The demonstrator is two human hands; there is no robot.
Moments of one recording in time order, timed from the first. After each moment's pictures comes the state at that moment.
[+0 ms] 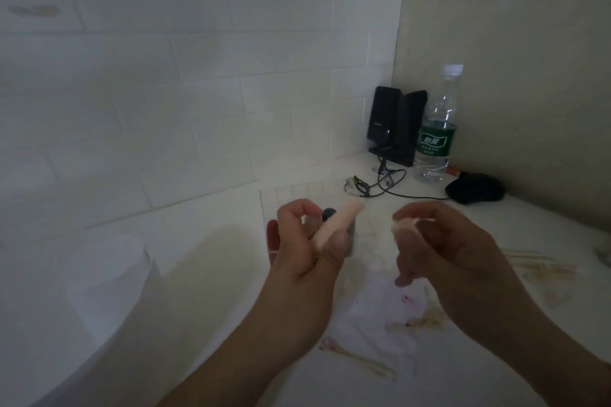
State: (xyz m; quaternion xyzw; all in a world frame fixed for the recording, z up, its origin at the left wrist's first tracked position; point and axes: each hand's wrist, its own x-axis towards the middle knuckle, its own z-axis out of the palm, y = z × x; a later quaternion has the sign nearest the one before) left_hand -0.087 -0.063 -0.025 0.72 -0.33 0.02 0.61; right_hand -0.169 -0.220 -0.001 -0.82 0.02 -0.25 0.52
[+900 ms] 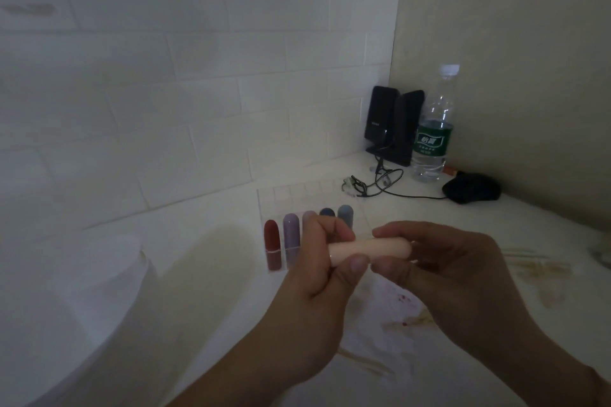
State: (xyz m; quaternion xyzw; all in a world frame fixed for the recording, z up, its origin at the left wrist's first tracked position) left_hand -0.090 -0.064 -0.039 0.68 -0.38 -0.02 0.62; right_hand -0.174 -0.210 -0.005 -0.78 0.00 -0.30 0.55
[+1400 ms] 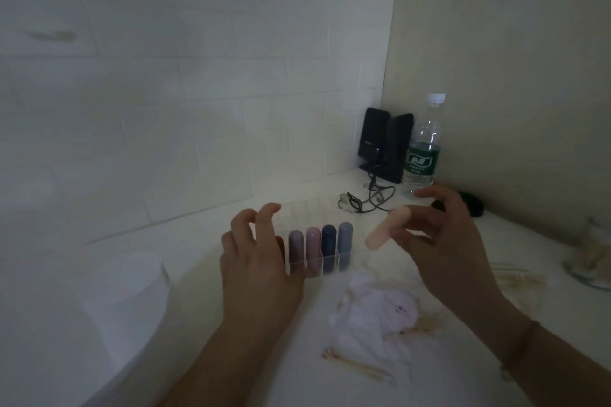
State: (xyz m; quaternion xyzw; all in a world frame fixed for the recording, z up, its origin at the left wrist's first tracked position) left_hand -0.041 -0.045 -0.044 0.86 -0.21 0.29 0.35; right_hand -0.138 -0.240 -0.005 -0.77 0.08 -0.38 0.50
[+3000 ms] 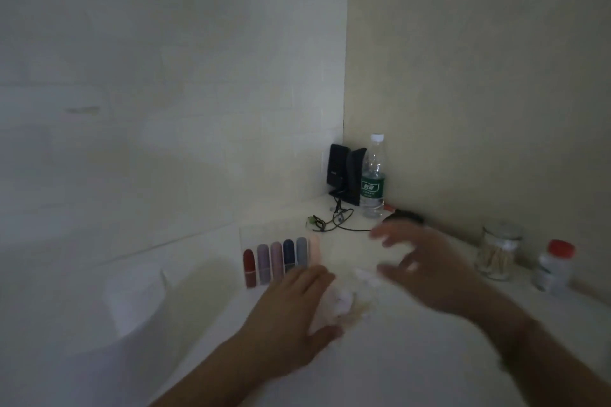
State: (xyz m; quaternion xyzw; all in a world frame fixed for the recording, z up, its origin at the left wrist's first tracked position) left_hand -0.138 -0.057 -0.010 0.82 -0.54 0.16 0.14; right_hand -0.238 -0.277 0.037 -0.89 -0.05 -0.32 0.32
